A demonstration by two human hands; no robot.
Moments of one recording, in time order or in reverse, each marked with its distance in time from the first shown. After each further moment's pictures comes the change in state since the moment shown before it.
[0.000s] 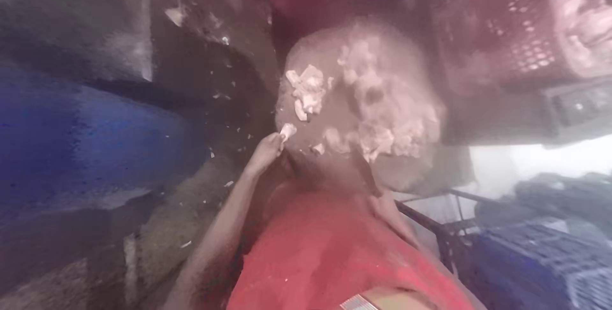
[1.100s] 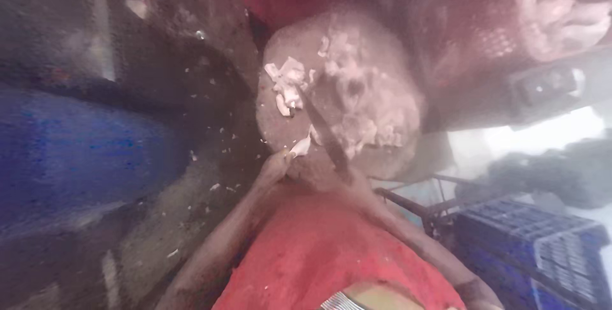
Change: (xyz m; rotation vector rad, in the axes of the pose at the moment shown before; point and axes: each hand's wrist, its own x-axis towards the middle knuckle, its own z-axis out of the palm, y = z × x) left_hand -0.006 -0.030 0.074 0.520 -0.168 0.038; right_hand -0.007 -0.131 0.011 0.073 -0.053 -0.405
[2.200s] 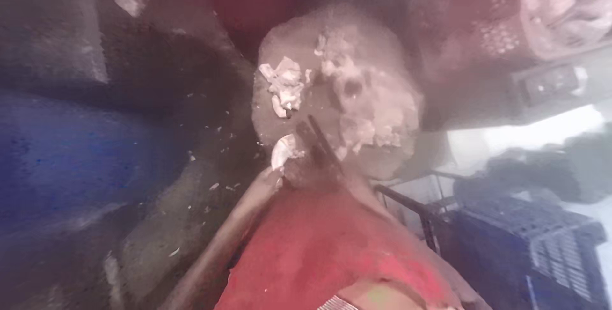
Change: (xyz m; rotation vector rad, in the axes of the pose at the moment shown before) left_hand -0.071 0.003 -0.013 -0.786 -0.111 -0.084; right_hand -0.017 0.144 -0.010 -0.163 -0.181 0.705
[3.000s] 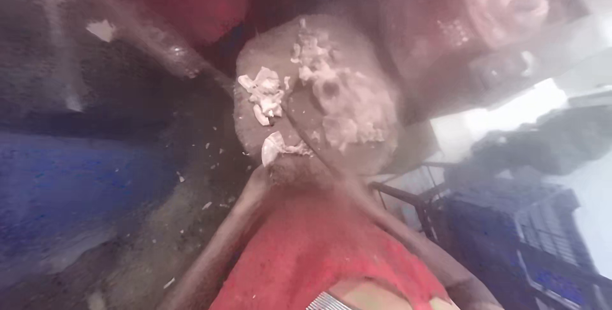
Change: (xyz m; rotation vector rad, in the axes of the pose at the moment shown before) left_hand 0.025 0.011 0.020 -0.027 0.096 0.099; right_hand -0.063 -0.081 -0.023 -0.035 0.129 -0.147
